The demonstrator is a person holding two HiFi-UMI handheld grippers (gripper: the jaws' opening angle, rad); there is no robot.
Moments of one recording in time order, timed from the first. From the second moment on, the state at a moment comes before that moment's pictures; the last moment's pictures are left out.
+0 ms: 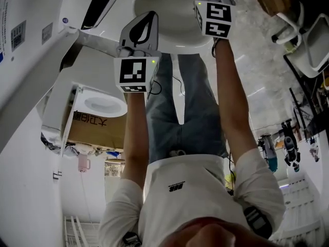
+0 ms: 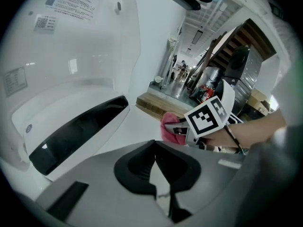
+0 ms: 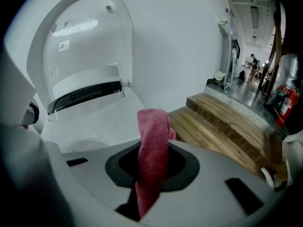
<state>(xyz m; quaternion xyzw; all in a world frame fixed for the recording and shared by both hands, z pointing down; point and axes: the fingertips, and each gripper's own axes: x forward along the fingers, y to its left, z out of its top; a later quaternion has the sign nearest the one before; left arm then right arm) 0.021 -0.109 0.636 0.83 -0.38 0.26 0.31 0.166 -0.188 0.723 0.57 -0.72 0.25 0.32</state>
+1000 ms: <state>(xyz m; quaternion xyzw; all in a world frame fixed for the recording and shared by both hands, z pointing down) -0.062 -0.102 0.630 0.80 -0.45 0.23 0.33 0.022 -0.209 0.724 0.45 -0.80 0.22 0.34</state>
